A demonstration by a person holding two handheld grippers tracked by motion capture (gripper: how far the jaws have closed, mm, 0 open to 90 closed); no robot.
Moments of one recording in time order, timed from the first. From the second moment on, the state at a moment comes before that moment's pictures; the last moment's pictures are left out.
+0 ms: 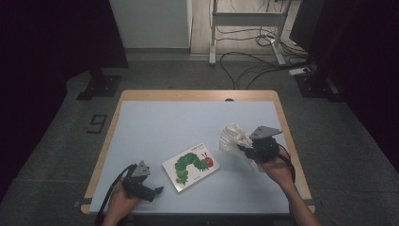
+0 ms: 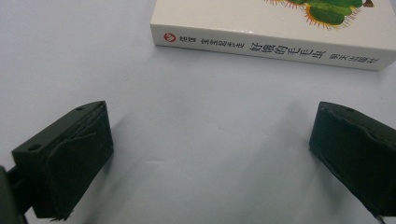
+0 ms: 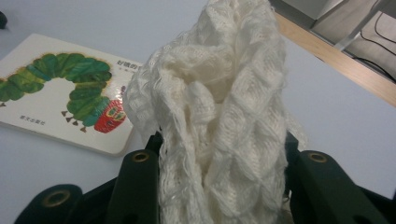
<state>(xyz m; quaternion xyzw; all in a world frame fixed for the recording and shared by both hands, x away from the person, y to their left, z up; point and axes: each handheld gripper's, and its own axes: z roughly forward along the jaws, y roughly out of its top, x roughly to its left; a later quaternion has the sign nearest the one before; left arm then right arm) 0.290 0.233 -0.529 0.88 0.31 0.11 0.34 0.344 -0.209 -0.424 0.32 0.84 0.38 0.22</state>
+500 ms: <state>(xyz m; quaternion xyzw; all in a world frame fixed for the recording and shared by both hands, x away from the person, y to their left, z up) 0.291 0.233 -0.529 0.88 0.31 0.11 0.34 0.334 -0.248 -0.425 0.36 0.82 0.37 0.24</state>
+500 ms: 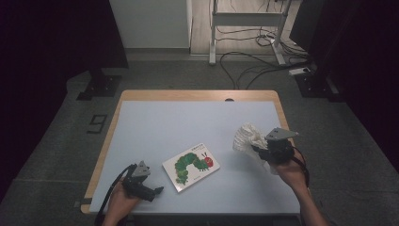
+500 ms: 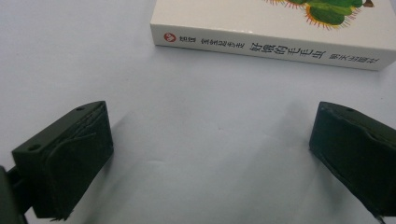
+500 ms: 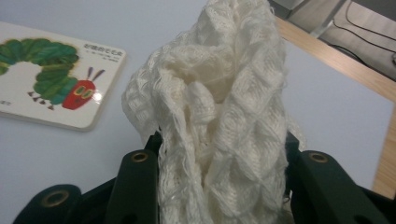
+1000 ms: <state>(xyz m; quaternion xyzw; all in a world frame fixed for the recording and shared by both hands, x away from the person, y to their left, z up) 0.290 0.233 -0.529 0.88 0.31 0.11 0.34 0.330 -0.264 -0.468 0.39 0.82 0.34 0.24</state>
